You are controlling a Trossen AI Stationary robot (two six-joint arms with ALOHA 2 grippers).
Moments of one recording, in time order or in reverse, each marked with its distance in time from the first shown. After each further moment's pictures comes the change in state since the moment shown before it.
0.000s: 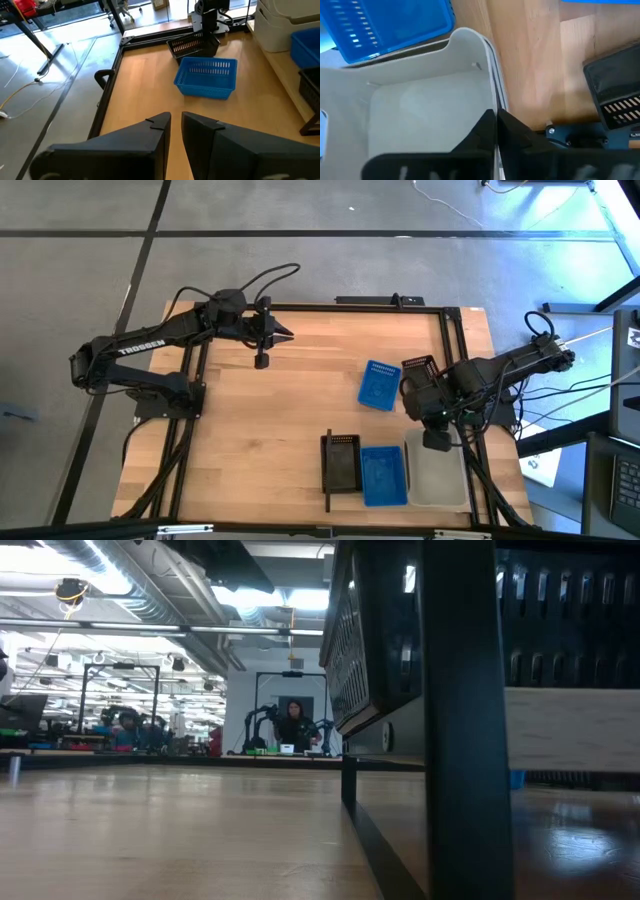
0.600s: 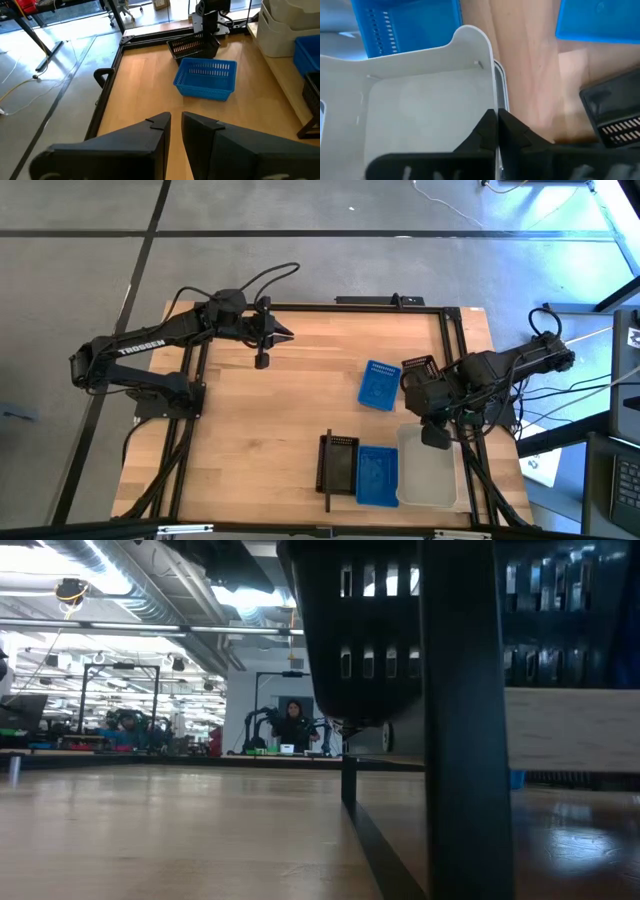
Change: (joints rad) left arm 0.000 0.000 0.000 0.001 0.000 -0.027; right arm 0.000 -0.002 0.111 0.013 0.051 0.002
